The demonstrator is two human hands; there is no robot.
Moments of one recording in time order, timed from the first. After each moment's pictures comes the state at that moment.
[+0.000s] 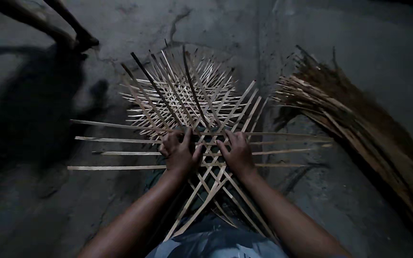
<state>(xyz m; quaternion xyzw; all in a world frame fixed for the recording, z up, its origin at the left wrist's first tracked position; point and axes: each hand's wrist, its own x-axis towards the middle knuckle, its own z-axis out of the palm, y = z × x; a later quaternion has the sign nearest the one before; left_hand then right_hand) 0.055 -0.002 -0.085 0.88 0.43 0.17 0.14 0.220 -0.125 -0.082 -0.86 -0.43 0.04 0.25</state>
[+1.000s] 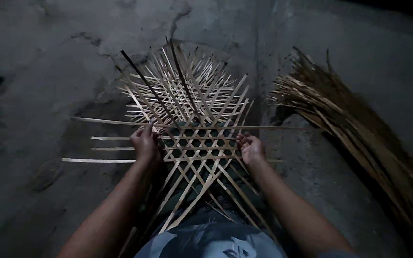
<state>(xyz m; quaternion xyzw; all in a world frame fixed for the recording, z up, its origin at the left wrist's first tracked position) 0.009 0.051 -0.064 0.36 0.55 0.40 0.63 0.244 -0.142 -0.063 -0.62 0.12 0.31 0.71</state>
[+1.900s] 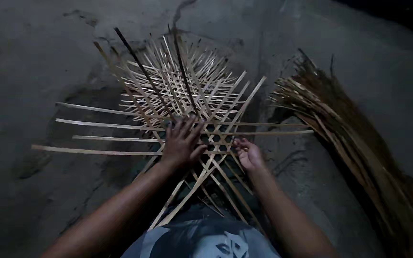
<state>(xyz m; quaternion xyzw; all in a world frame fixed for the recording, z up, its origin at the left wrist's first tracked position) 0.039 -0.007 -0.082 0.93 0.24 0.19 0.21 0.245 -0.160 -0.066 -0.64 0.11 0.34 0.68</state>
